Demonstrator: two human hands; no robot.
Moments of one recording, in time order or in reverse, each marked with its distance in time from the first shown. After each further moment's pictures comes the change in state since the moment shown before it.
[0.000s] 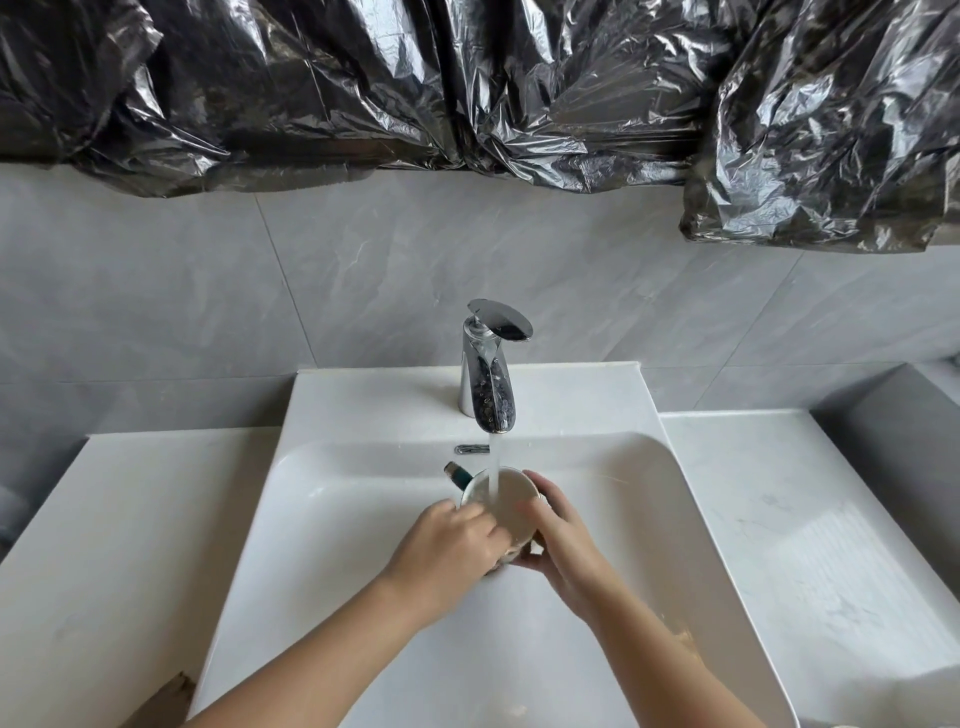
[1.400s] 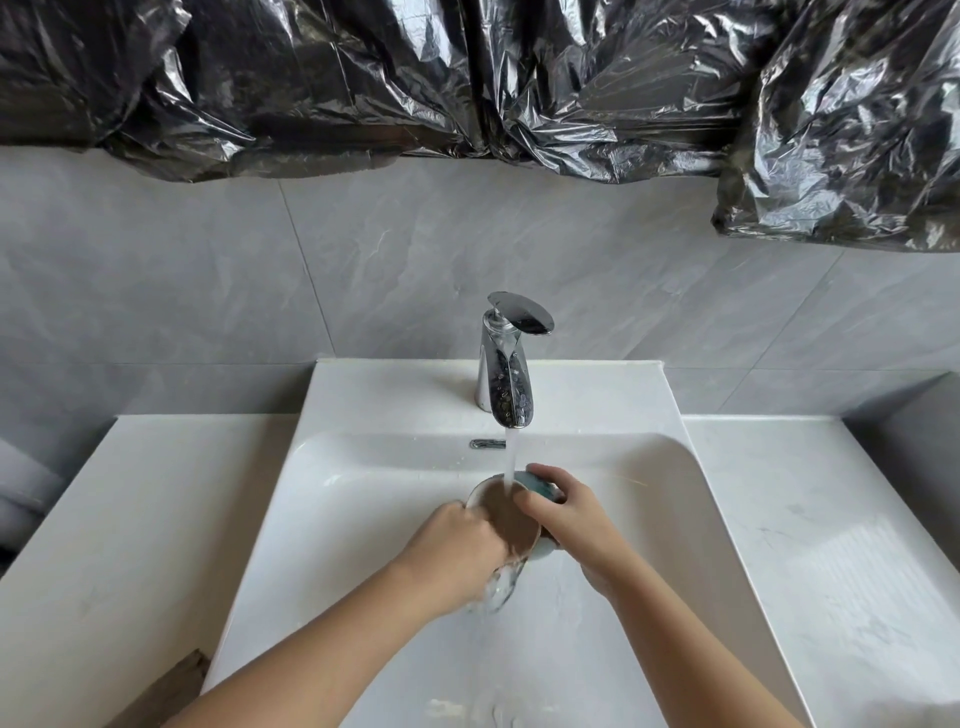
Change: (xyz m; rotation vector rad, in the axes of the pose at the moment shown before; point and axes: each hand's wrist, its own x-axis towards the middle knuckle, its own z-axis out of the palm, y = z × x) left_hand 0.003 -0.004 0.017 -0.030 -0.207 -0.126; right_hand 0.014 -0.015 -0.002 -0.335 0.041 -0.058
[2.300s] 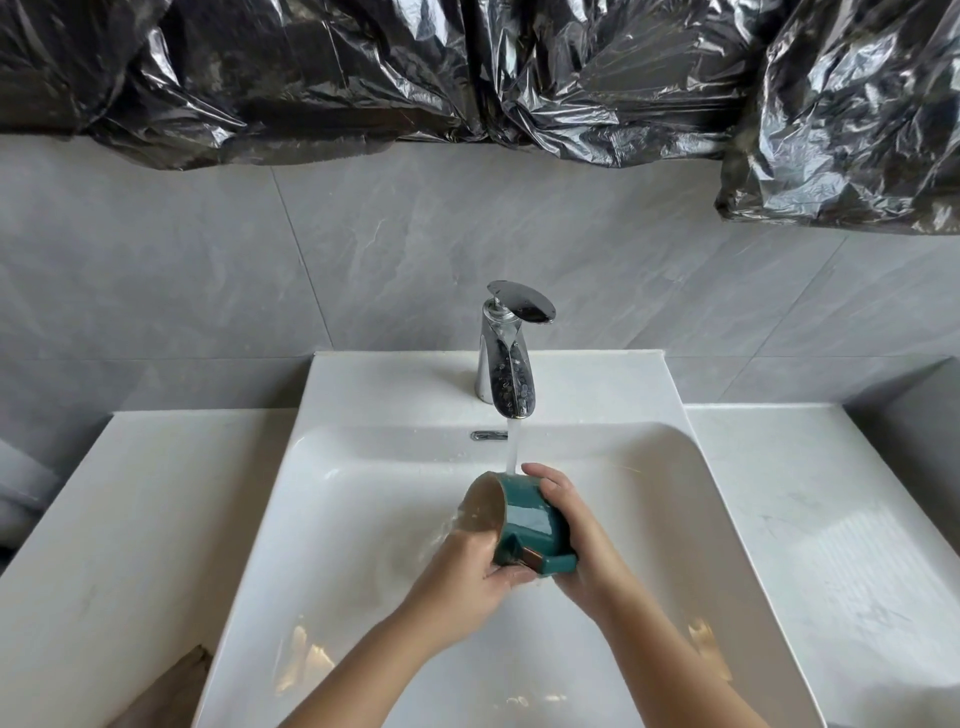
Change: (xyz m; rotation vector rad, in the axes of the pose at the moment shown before) left_hand -0.016 0.026 0.023 -1.122 0.463 -0.202; right_hand -0.011 0.022 0.008 0.619 -0.133 0.029
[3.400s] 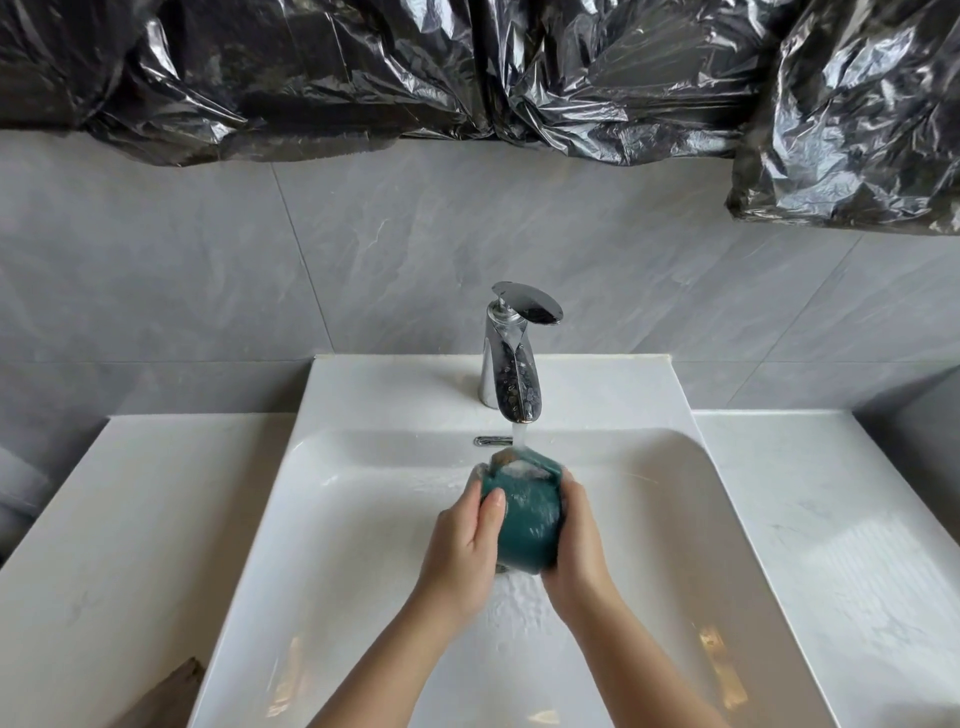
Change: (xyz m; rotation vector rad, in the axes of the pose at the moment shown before) left_hand 0.014 0.020 -0.007 -0.333 0.252 -0.232; right_hand 0.012 0.009 0.023 -0.018 0.154 -0.028
